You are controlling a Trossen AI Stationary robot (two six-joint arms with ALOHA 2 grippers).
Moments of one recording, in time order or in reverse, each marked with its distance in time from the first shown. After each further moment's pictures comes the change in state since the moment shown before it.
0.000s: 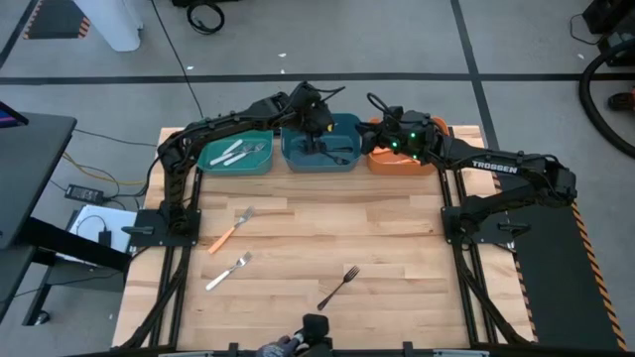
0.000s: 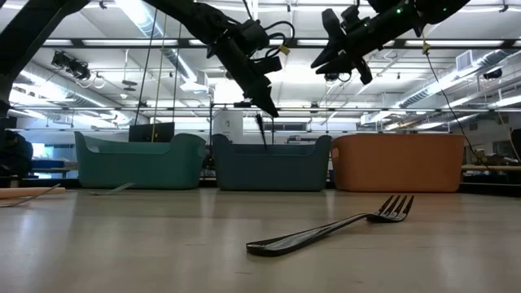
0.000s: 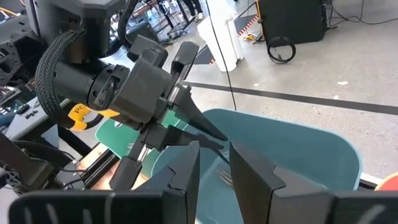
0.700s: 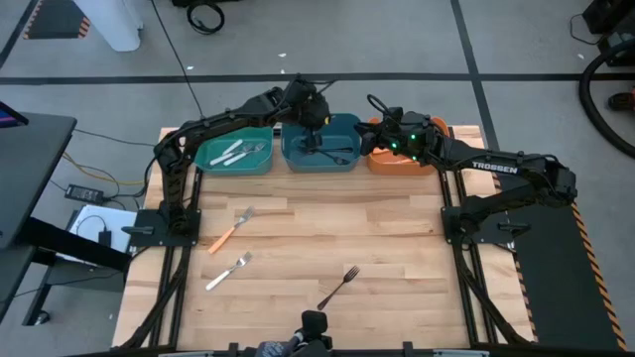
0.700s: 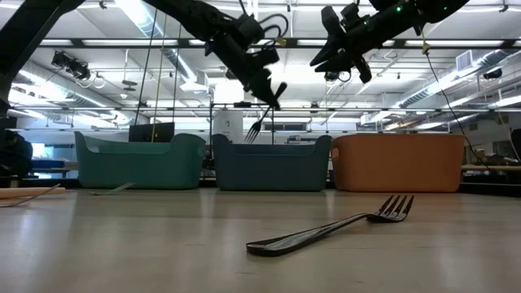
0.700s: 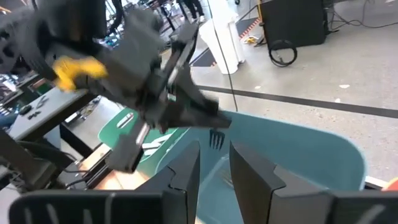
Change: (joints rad) left arm 0.023 -0.027 0.000 0.053 0.052 -0.032; right arm 0.020 0.000 0.000 0.012 0.028 -0.003
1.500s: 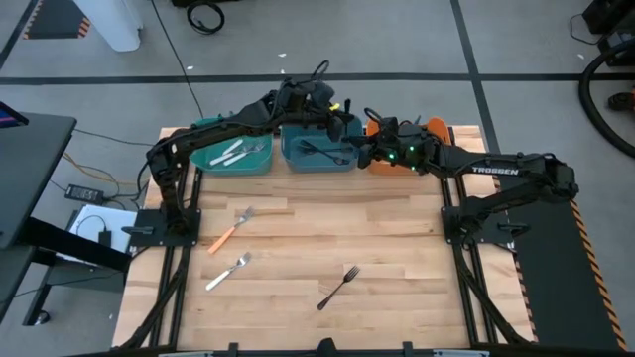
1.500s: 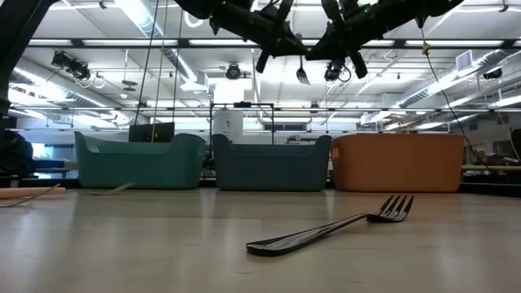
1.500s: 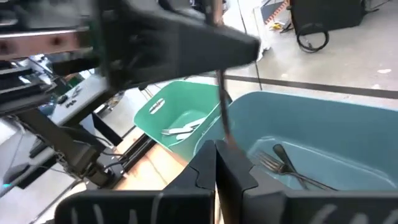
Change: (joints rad) left arm -0.108 -0.083 0.001 0.309 0.148 -0.865; right arm 0.127 0.000 0.000 0.003 0.003 0.071
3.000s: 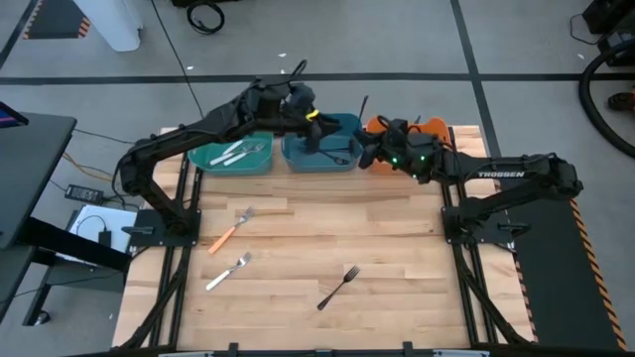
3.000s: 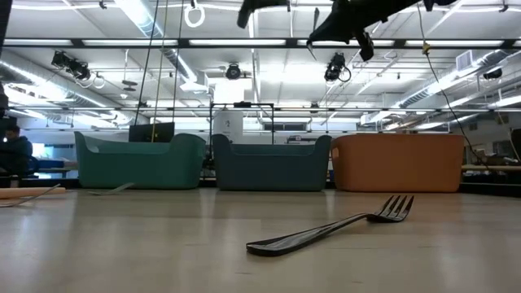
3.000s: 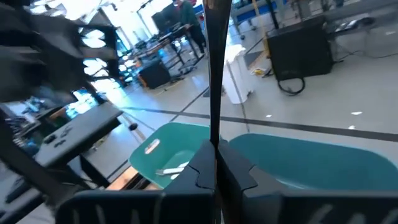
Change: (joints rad) left arm -0.093 -0.230 -0.001 -0.189 -0.034 -0.013; right arm 0.125 -0.038 0.001 0.099 0.272 -0.060
